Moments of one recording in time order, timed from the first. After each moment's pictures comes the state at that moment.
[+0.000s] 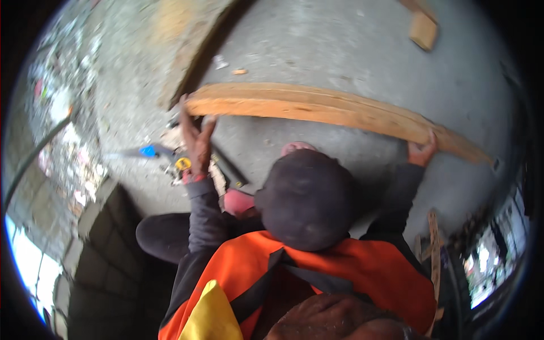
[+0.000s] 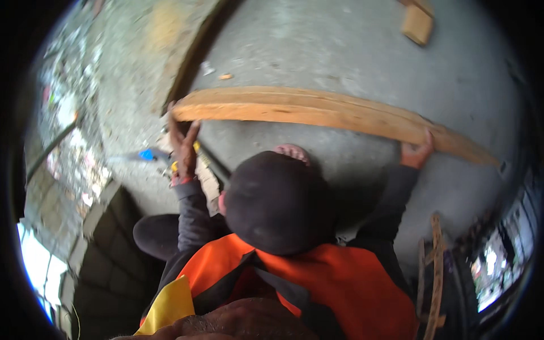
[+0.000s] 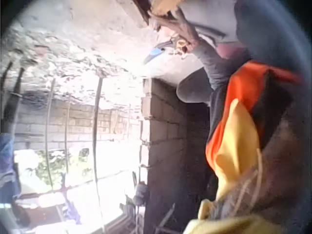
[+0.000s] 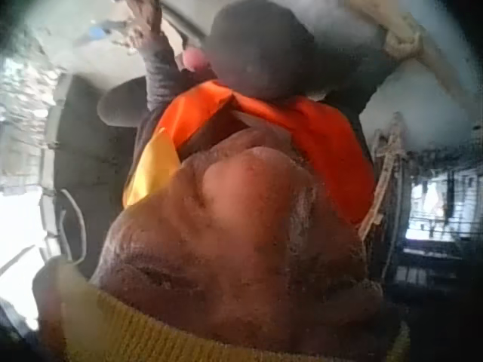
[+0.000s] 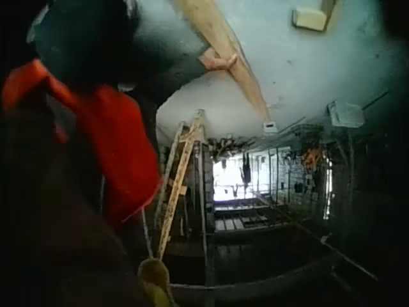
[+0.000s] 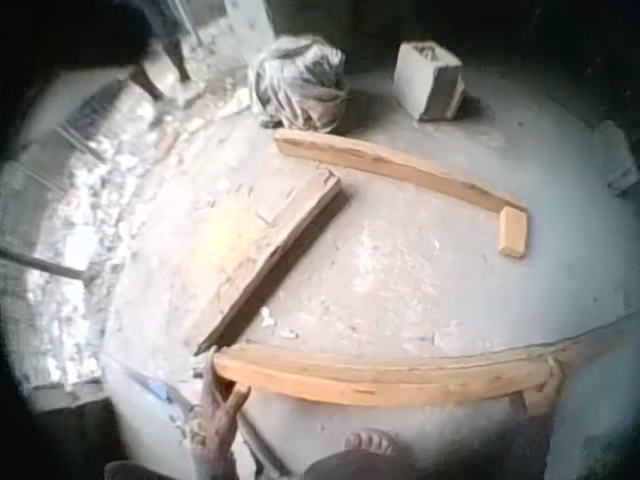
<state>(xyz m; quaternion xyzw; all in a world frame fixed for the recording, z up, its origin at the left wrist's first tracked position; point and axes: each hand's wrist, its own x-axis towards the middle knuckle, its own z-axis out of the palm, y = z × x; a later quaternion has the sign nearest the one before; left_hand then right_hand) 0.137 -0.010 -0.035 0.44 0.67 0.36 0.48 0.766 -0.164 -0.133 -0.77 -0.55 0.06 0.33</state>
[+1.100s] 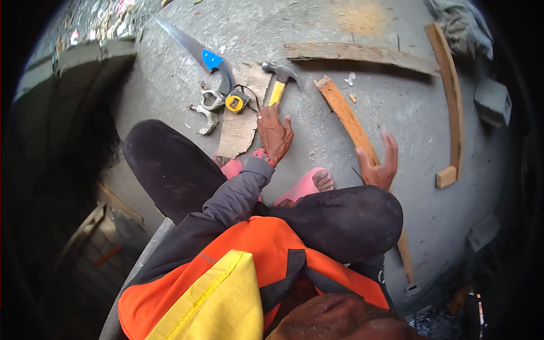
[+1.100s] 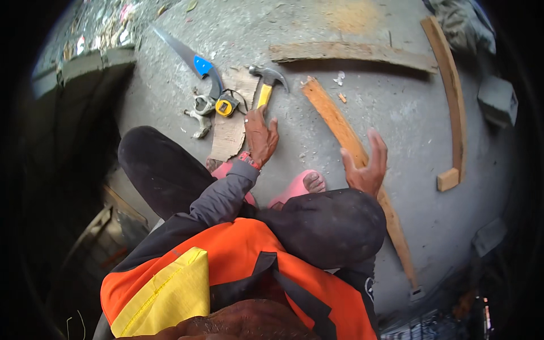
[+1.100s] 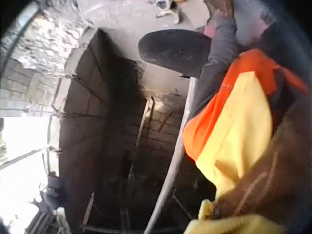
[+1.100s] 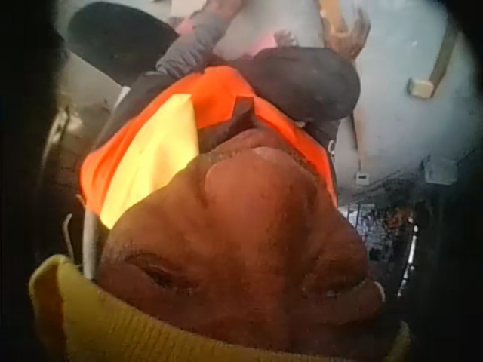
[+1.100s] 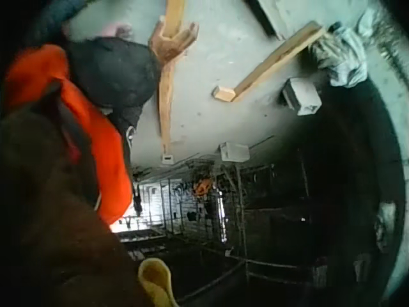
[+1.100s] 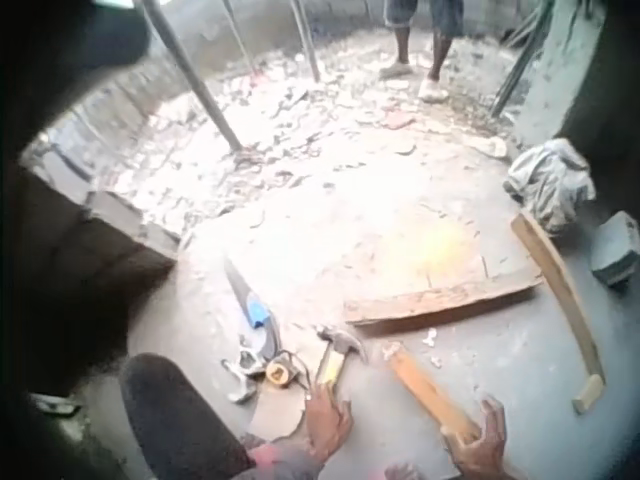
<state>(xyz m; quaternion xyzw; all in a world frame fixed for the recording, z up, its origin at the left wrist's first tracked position) 0.140 -0.116 -0.096 0.37 0.88 0.28 0.14 0.381 0.021 0.000 -0.50 -0.79 0.29 0.21</state>
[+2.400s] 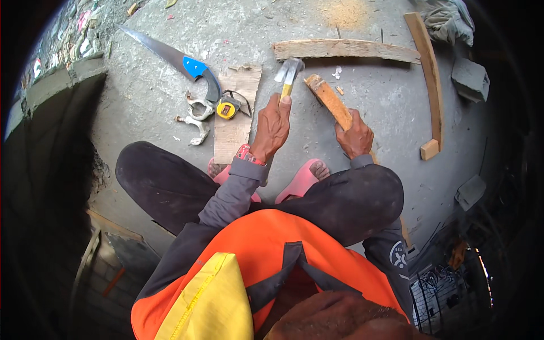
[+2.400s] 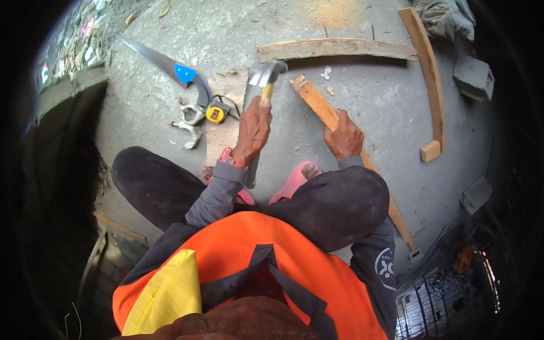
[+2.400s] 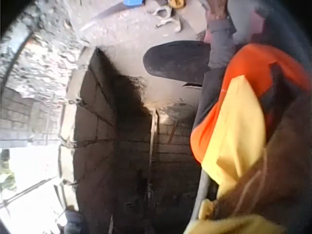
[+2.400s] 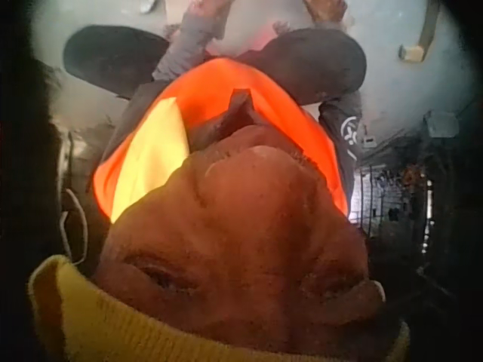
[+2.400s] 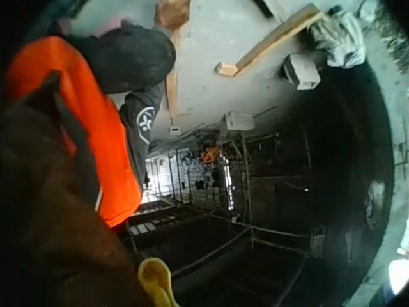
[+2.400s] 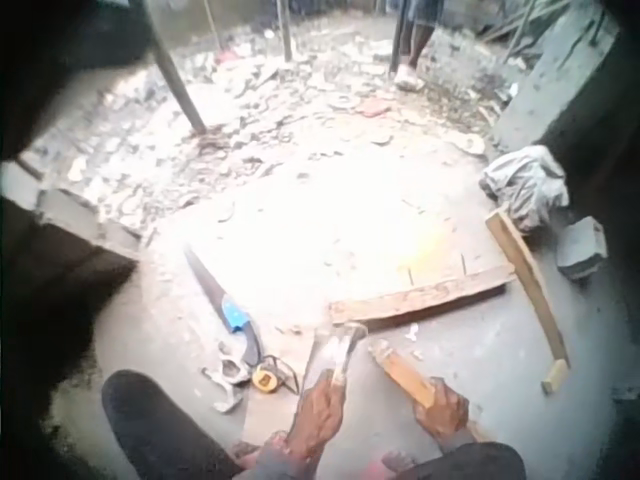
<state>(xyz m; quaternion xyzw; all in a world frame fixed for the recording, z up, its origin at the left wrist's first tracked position) 0.091 -0.075 -0.041 0.25 0.74 0.41 0.47 0.322 0.030 -0.043 -0.53 -0.83 0.19 -0.01</state>
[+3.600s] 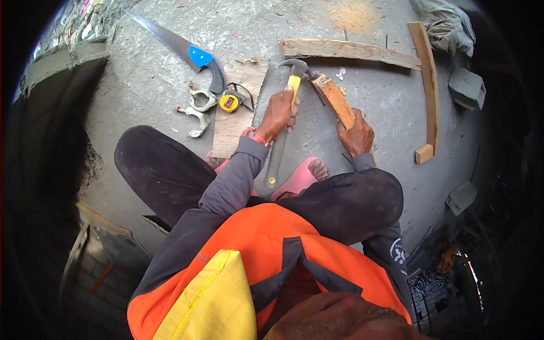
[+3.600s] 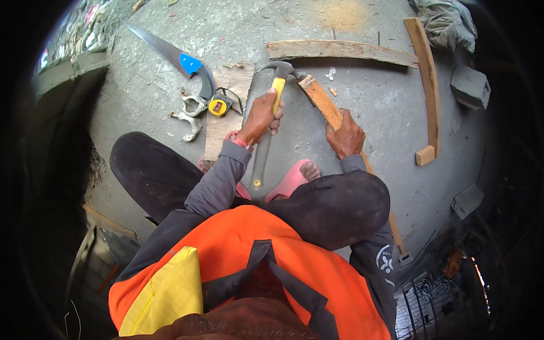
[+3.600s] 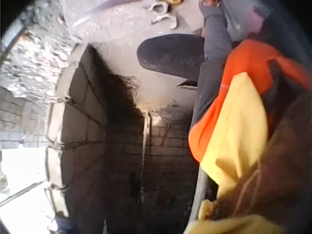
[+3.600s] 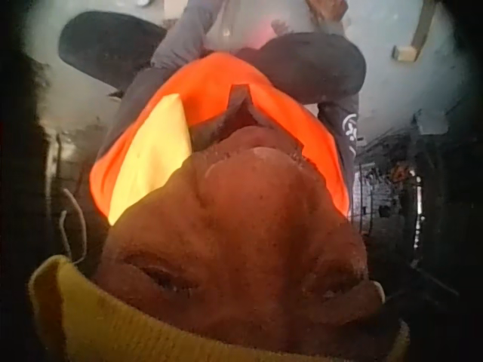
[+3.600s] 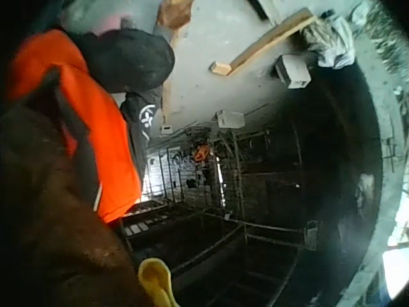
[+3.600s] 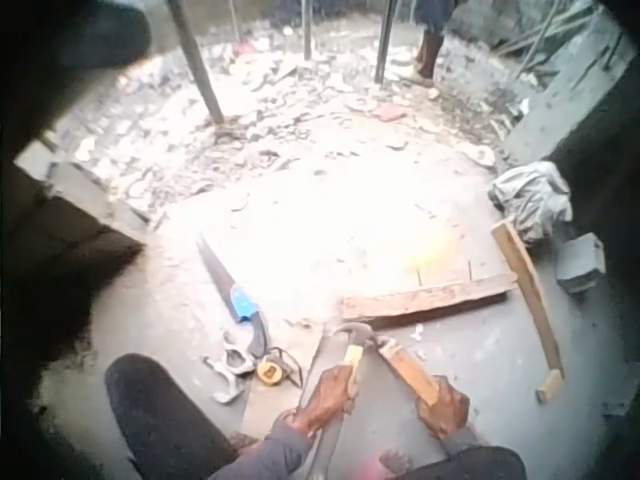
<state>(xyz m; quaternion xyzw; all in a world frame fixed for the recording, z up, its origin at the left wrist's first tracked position) 0.085 -0.070 -0.055 -0.05 0.58 0.48 0.65 0.316 0.030 -0.041 -0.53 -0.82 0.19 -0.03</state>
